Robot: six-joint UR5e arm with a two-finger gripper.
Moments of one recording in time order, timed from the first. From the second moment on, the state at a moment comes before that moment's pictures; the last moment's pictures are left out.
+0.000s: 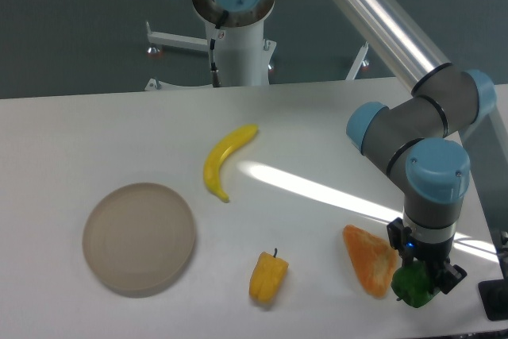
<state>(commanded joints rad) 2.35 -2.49 -0.69 -1.23 1.62 1.46</state>
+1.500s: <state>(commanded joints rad) 2.31 -2.02 -1.44 -1.13 1.60 1.37</state>
